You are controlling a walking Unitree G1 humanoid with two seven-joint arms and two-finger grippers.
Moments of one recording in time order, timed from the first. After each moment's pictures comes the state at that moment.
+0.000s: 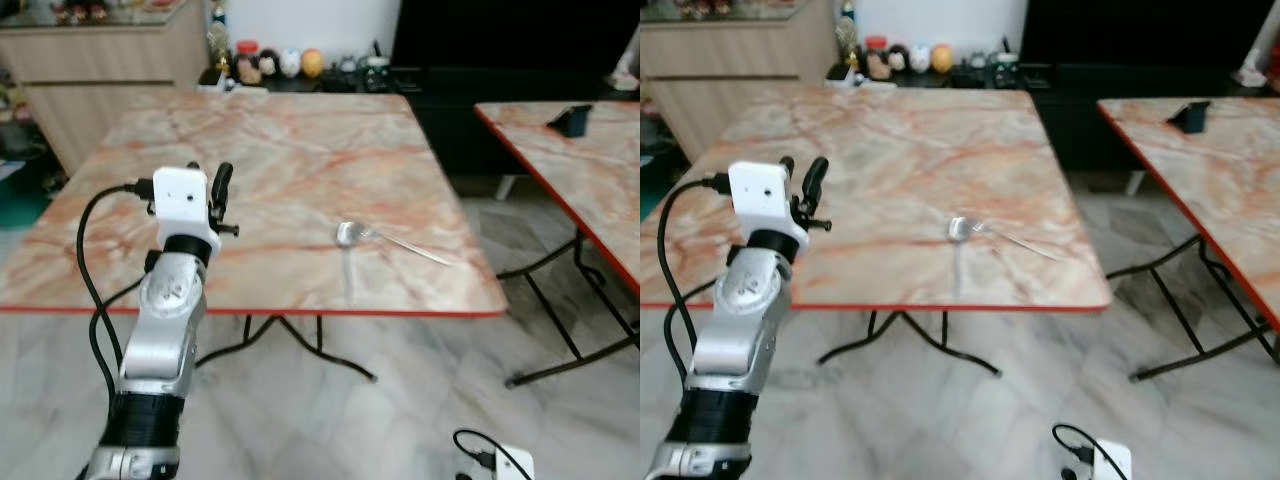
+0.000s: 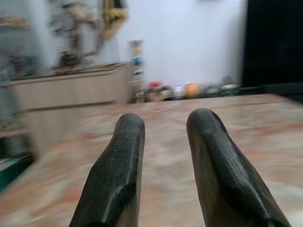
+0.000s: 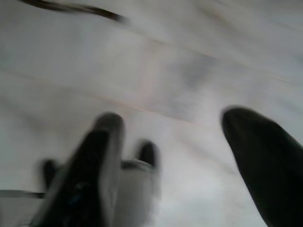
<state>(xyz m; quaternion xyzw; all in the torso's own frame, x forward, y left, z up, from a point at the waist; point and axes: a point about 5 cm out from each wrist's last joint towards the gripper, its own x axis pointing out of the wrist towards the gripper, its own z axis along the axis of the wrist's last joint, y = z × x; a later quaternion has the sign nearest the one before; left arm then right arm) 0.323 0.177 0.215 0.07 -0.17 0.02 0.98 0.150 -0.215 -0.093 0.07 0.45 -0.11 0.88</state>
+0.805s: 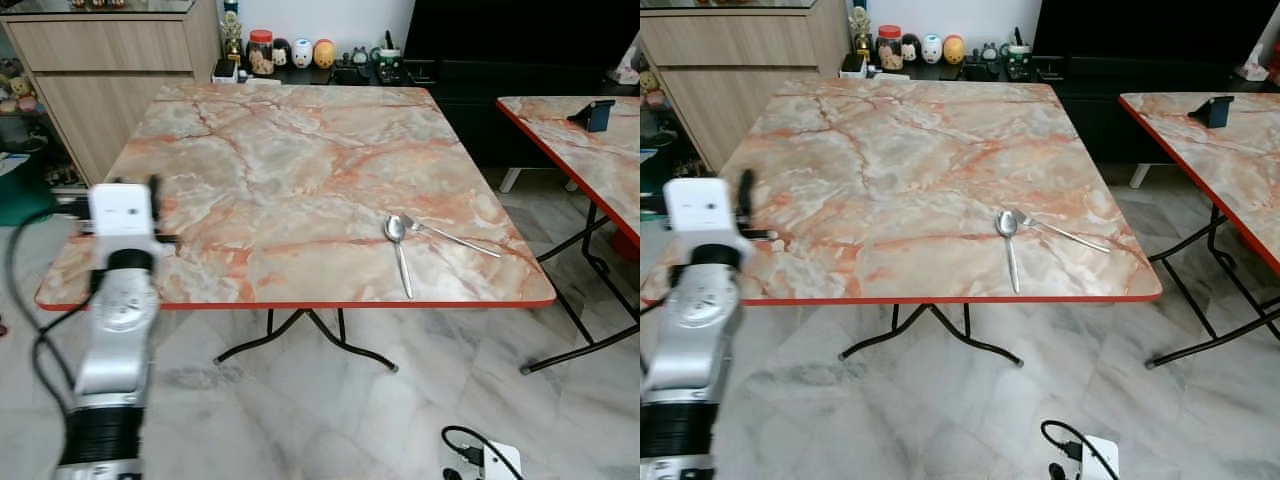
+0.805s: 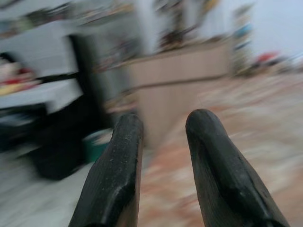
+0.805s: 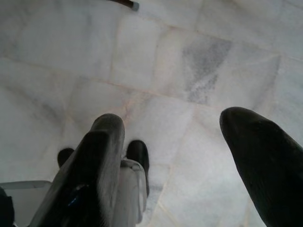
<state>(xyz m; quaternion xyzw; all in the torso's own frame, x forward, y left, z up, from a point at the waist) 0.305 0.263 0.193 0.15 -0.12 0.25 0.95 0.144 -0.220 -0.093 0.07 0.46 -0.11 0.88</state>
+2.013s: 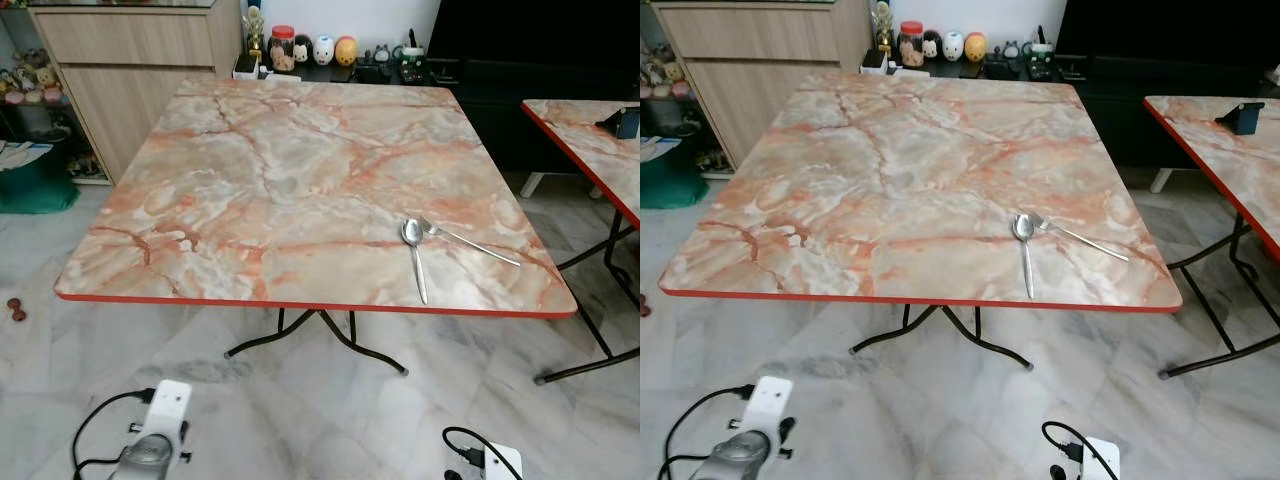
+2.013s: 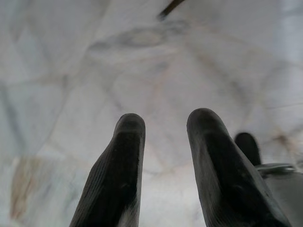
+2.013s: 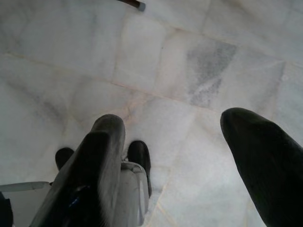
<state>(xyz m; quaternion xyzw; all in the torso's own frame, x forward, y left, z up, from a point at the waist) 0.235 0.219 -0.045 0.15 0.40 0.01 0.90 0.145 -0.220 -0.093 0.07 0.46 -0.12 0.88</state>
